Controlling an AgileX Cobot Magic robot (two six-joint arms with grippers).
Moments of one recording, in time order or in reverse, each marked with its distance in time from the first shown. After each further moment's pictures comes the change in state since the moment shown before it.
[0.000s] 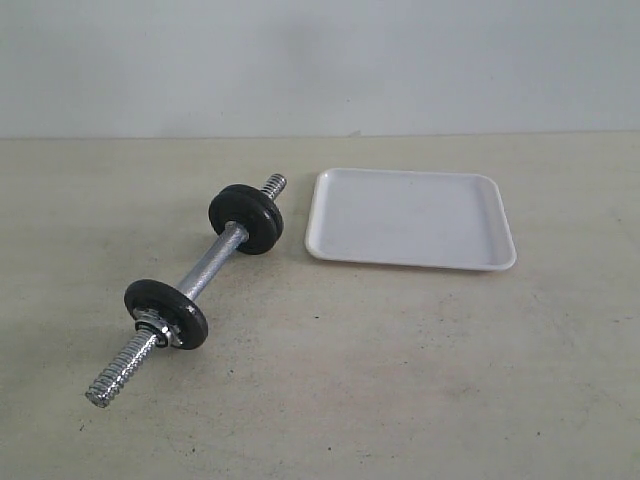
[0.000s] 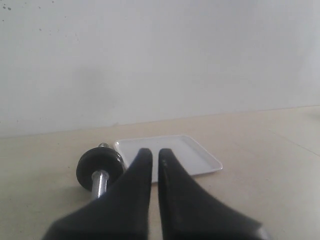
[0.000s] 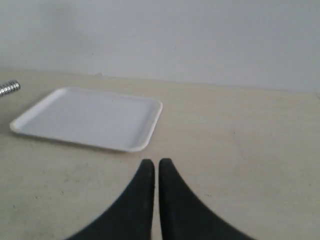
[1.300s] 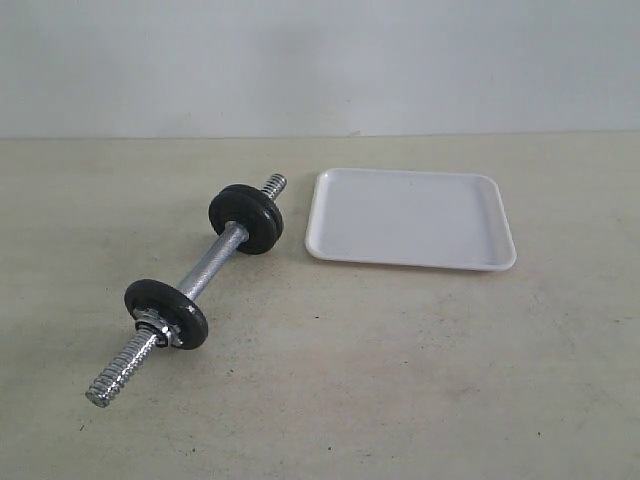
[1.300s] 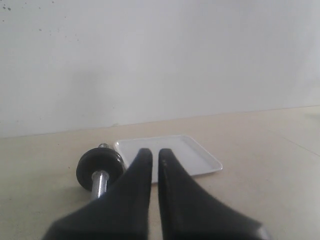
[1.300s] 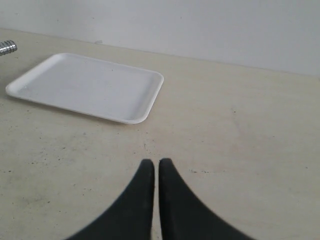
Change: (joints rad) left arm 0.000 0.000 0.000 0.000 0.000 0.000; right arm 0.000 0.000 0.007 0.062 0.070 -0.119
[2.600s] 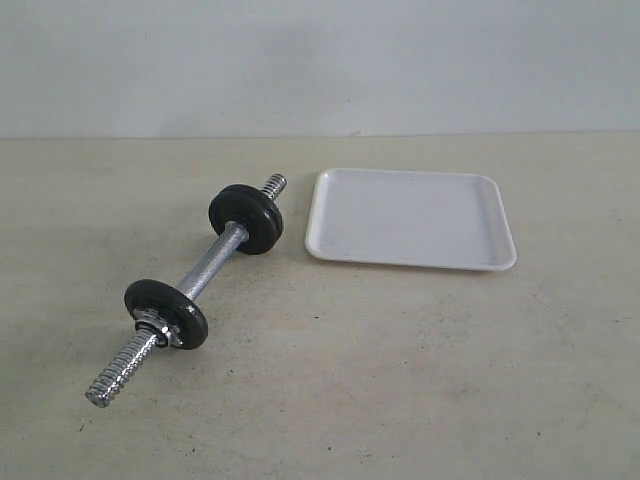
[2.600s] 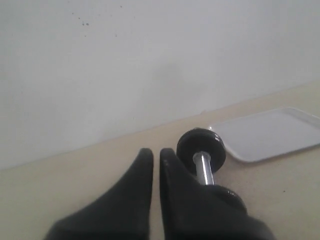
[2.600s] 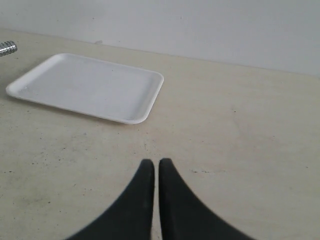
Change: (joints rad) left arm 0.036 -0.003 0.215 0.499 -0.274 -0.164; right arm 0.000 0.000 0.000 0.000 0.000 0.002
